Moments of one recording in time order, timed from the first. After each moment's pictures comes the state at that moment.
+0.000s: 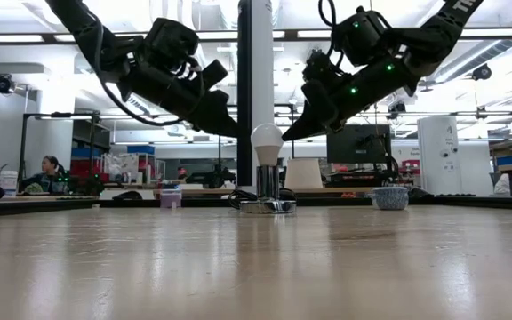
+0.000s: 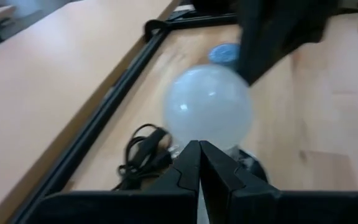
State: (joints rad) left arm 0.29 1.55 0.72 0.46 -0.12 0.20; right arm -0.23 1.52 0.70 0.41 0.12 -0.03
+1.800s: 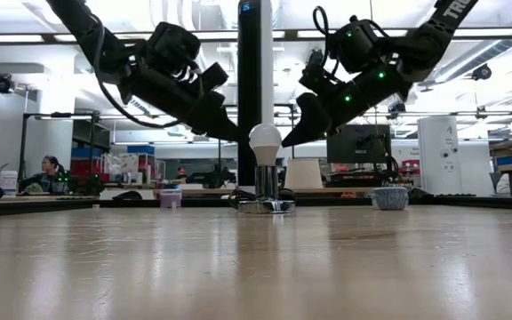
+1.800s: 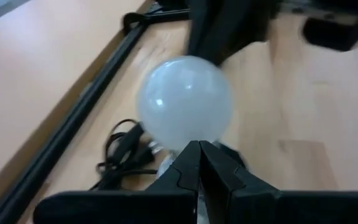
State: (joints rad) left arm 0.31 1.56 0.72 0.43 -0.02 0.20; right arm -0.27 1.57 0.72 0.42 0.14 -0.08
